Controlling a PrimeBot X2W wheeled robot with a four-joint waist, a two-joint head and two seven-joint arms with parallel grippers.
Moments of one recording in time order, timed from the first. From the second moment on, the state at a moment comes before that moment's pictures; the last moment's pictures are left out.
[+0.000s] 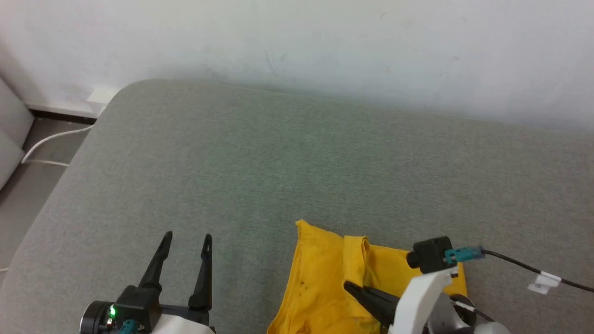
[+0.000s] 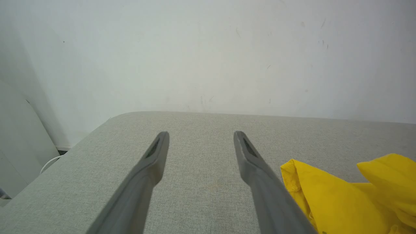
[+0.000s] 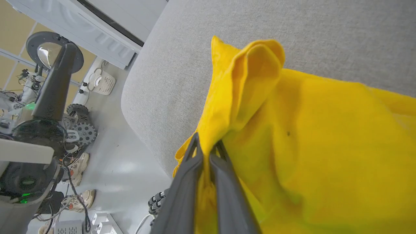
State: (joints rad) left arm 0.12 0.10 -0.06 -0.01 -0.09 -0.06 -0.26; right arm 0.03 -0.05 0.28 -0.01 0.69 0.13 0.61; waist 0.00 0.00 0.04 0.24
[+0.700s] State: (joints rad) left arm 0.10 0.09 -0.03 0.03 -0.09 -0.07 -0.26; right arm -0.15 -0.05 0.50 0.28 0.82 0.13 0.41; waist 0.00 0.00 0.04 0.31
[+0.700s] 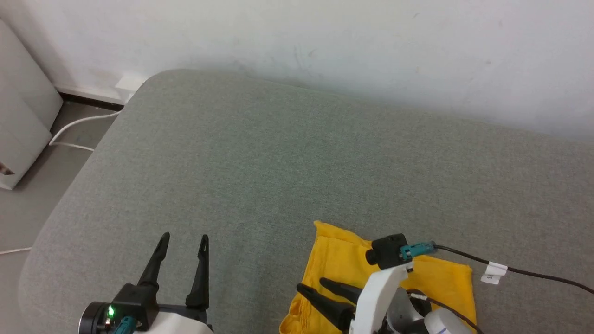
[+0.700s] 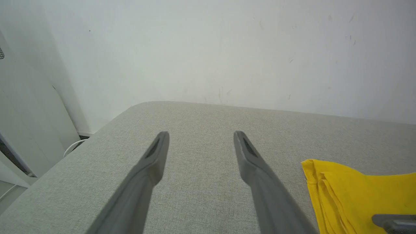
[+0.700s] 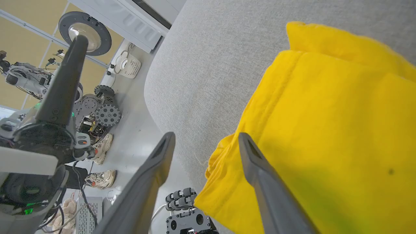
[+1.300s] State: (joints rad) left arm 0.10 0.07 0.00 -0.01 -0.09 -0.07 -0.26; right arm -0.36 -0.37 0.28 0.14 0.13 0.13 0.03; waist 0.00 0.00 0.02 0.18
